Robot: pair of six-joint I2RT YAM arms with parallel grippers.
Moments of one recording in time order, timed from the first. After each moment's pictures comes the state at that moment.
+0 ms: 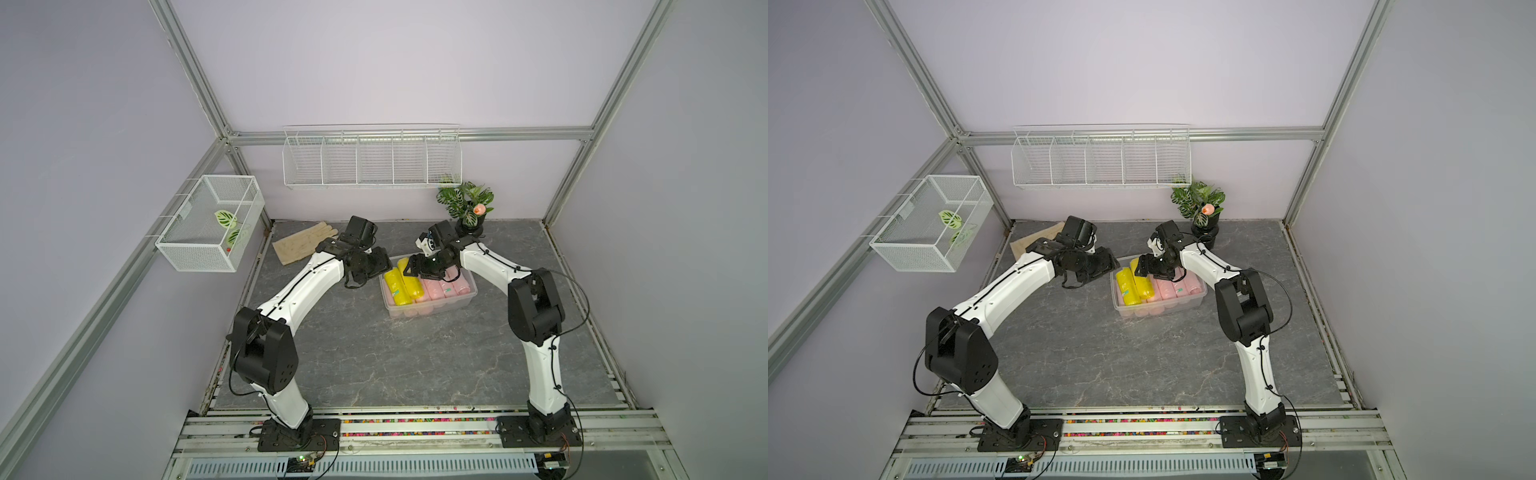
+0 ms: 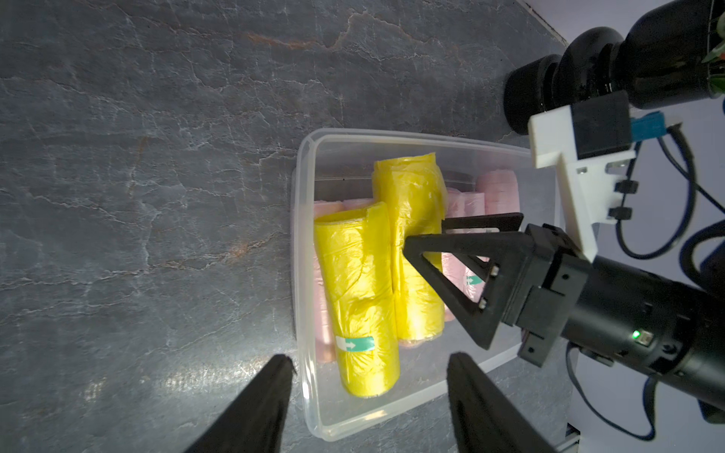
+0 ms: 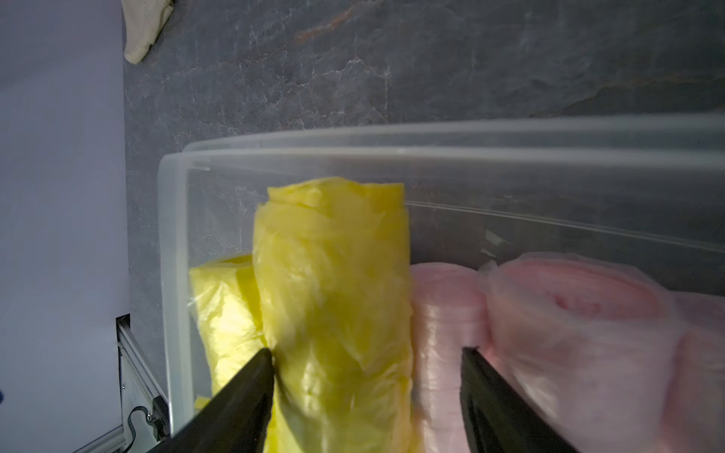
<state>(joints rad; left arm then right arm) -0.48 1.70 1.50 -0.77 0.20 -0.72 0.48 2.18 1.77 -0.67 -0.46 0.40</state>
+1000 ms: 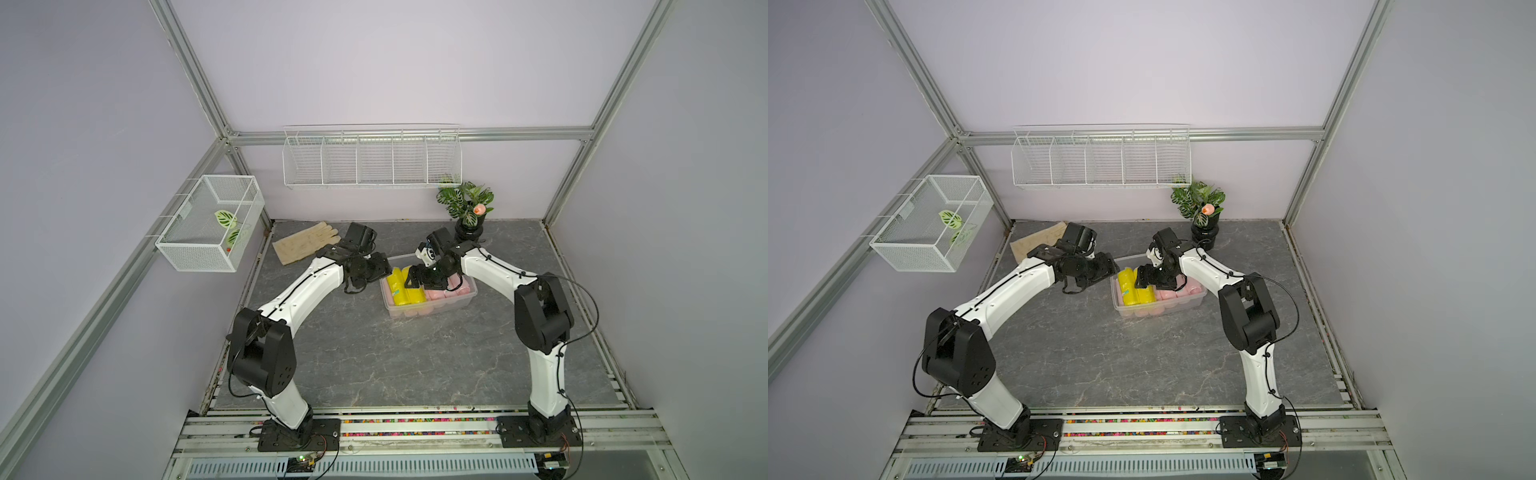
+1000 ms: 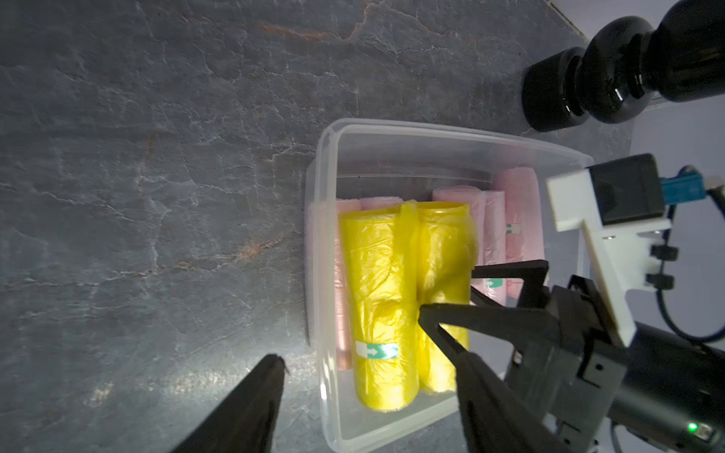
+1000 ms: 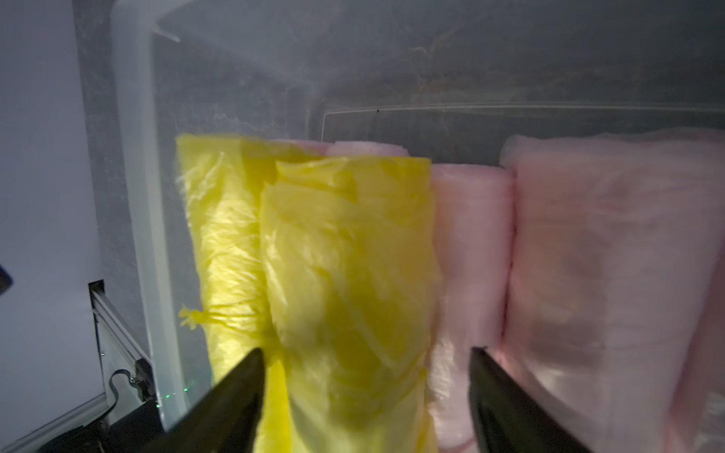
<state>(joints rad) -0.48 1.68 1.41 -0.70 0.17 -0.71 0.51 2.07 1.66 -0.75 -0.41 0.36</state>
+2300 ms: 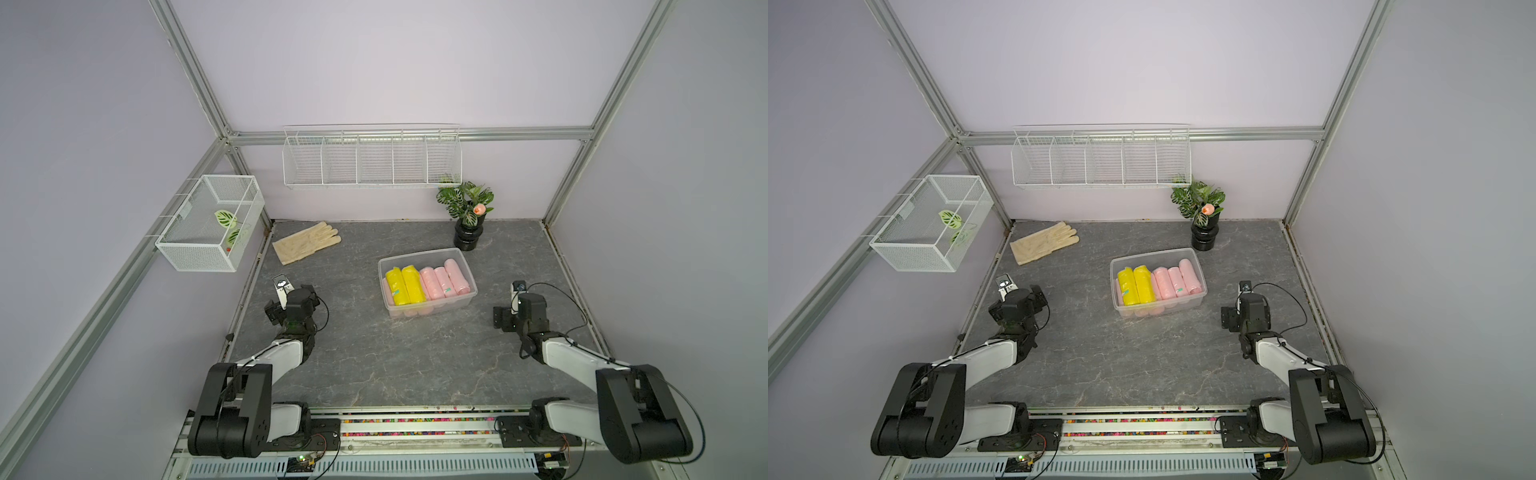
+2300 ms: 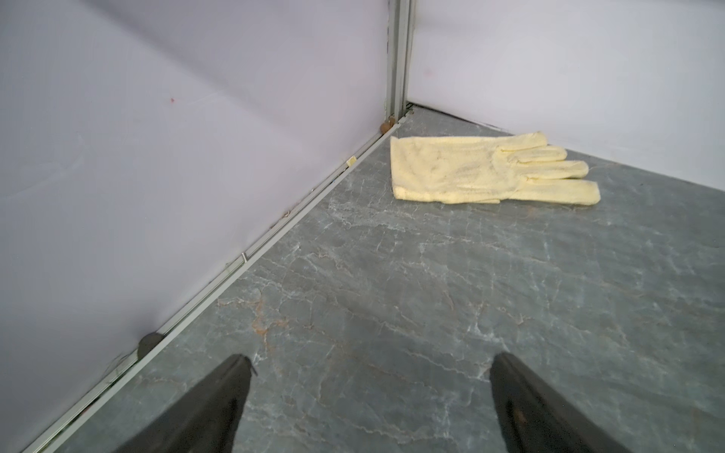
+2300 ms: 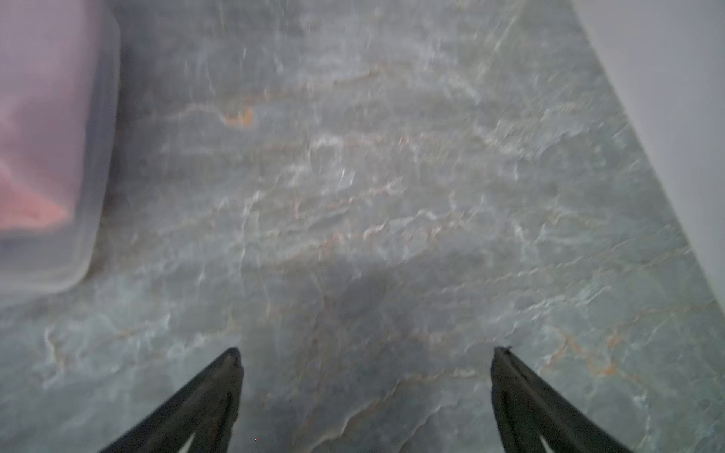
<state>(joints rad) -0.10 1.33 0.37 0.58 -0.55 -0.21 0.08 1.27 0.38 0.21 0.19 0.00</state>
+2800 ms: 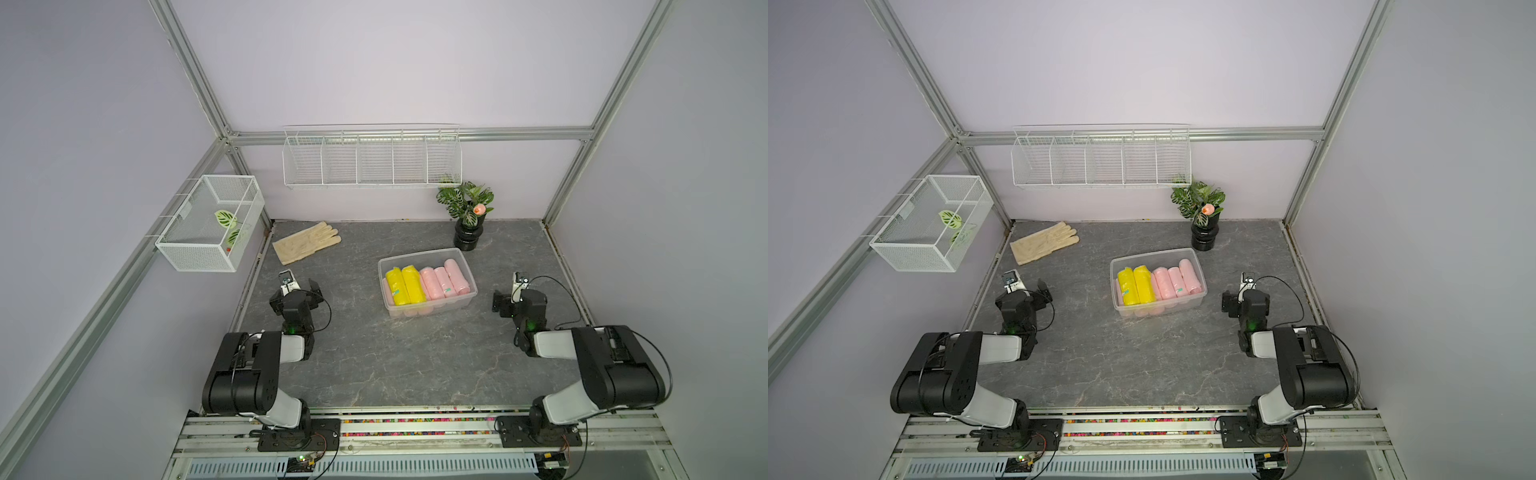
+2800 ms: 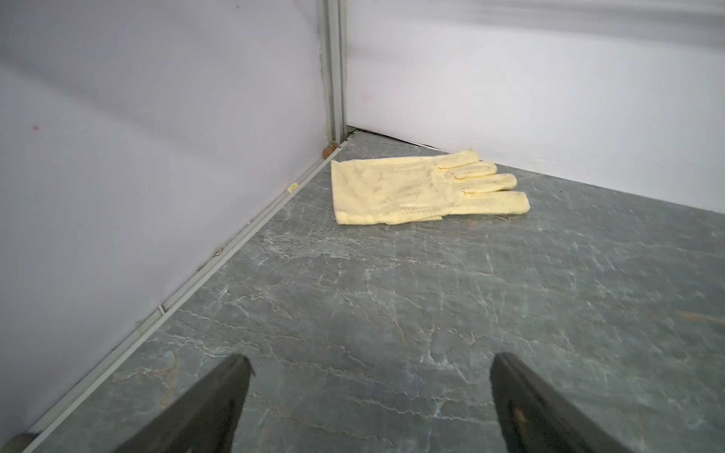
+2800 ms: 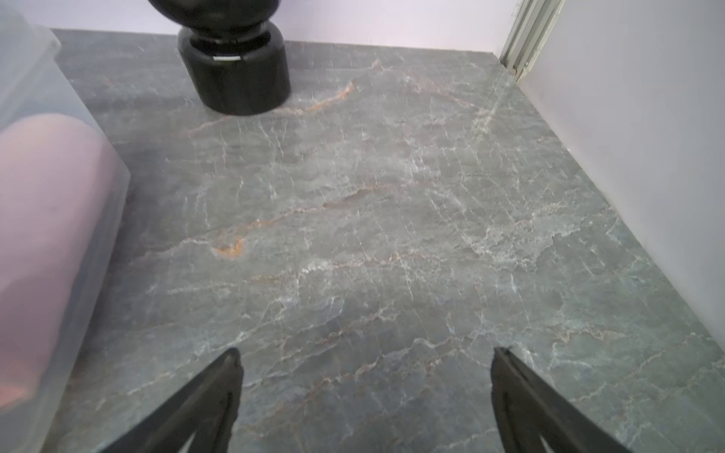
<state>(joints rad) -0.05 1.53 0.35 0.90 -0.32 -0.12 0.05 1.54 0.36 0.72 0.14 -0.01</state>
